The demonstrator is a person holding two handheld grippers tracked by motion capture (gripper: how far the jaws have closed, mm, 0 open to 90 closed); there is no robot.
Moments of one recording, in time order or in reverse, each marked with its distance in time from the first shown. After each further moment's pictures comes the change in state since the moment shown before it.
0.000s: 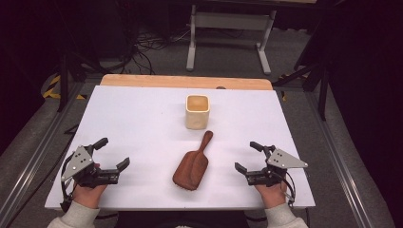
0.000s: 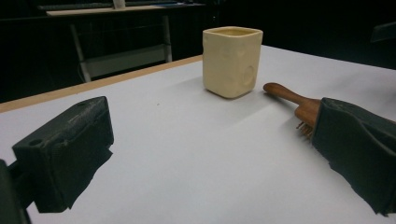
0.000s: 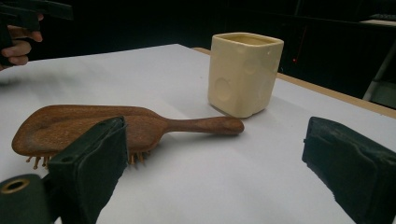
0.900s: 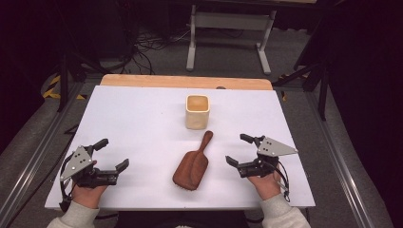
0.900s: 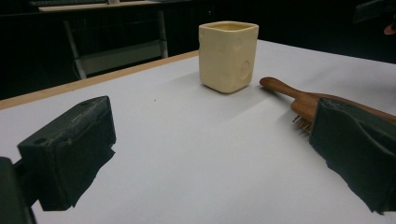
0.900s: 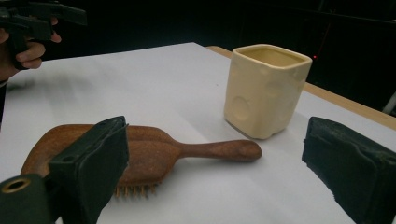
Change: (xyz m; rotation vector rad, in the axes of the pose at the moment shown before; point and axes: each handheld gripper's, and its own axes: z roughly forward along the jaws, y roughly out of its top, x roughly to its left) left arm 0.002 0.000 -0.002 0.020 -0.017 0.008; right arm 0.001 0.034 0.028 0.048 0.073 -0.030
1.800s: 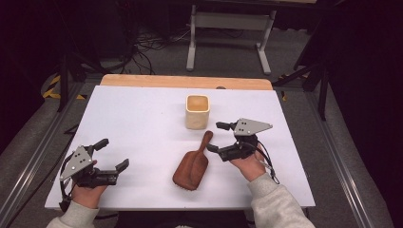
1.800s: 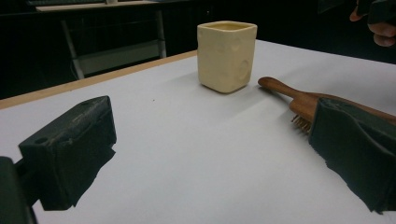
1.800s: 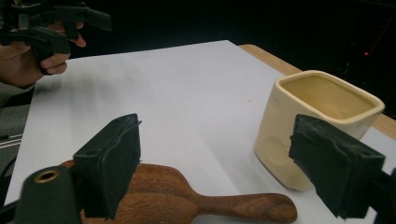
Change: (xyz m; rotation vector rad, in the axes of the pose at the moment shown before) left arm 0.001 0.000 0.000 0.000 -0.009 0.000; right arm -0.005 0.046 0.059 0.072 0.155 -0.046
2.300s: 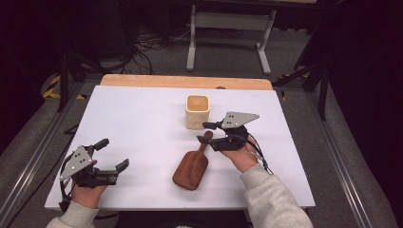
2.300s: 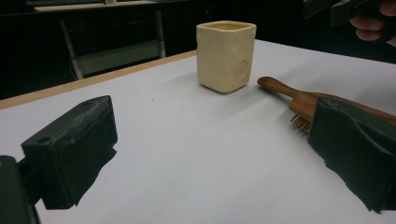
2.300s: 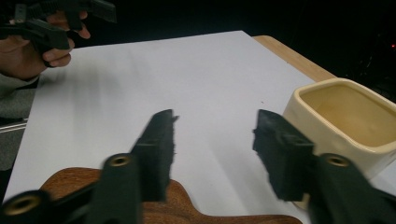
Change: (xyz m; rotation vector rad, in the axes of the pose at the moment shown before) left arm 0.000 0.000 0.000 -0.006 -0.002 0.002; right arm -0.006 0.018 0.026 0.068 0.057 -0.023
